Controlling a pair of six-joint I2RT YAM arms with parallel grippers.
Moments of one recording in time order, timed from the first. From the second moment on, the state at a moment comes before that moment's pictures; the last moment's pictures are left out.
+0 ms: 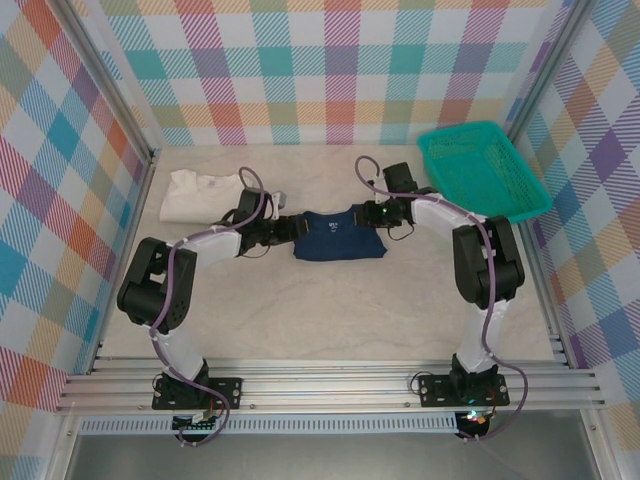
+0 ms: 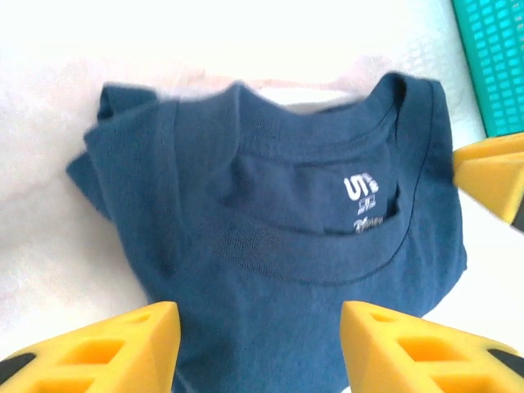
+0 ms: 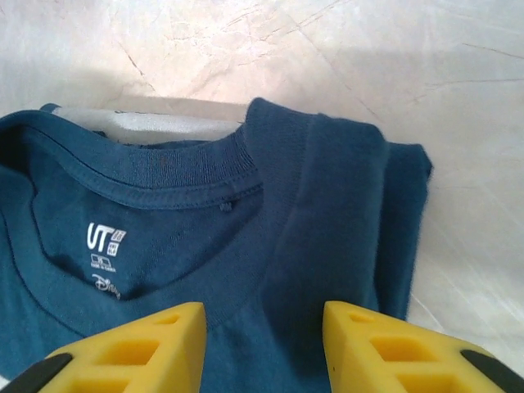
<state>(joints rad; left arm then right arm) -0.35 1.79 1.04 -0.03 0.40 -0.53 0.34 1.96 1.37 -0.41 -0.33 0.23</state>
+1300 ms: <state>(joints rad) -0.42 2.04 1.29 -0.13 0.46 -0.57 0.33 1.91 1.21 -0.36 -0.31 0.27</state>
